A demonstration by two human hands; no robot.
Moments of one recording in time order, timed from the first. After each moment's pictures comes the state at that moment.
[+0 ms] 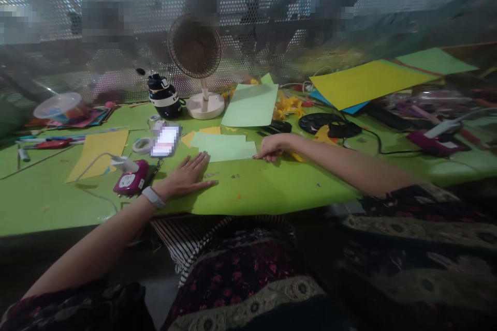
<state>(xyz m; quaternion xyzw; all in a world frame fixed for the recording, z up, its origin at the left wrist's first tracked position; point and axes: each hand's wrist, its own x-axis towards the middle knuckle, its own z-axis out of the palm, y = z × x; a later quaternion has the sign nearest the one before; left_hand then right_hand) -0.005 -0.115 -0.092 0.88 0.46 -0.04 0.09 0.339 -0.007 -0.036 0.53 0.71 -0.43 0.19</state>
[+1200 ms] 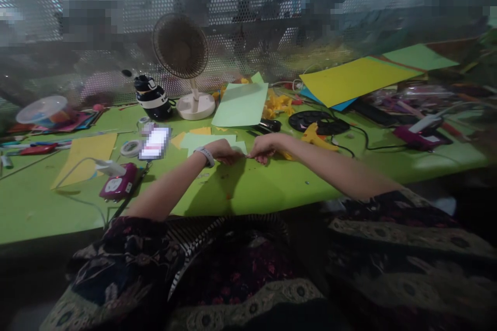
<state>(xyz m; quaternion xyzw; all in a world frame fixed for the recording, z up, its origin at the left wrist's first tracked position) 0.149 -0.026 -0.047 0.68 0.60 -0.02 0.43 0.346 -0.014 -0.039 0.56 0.68 -0.45 0.16</state>
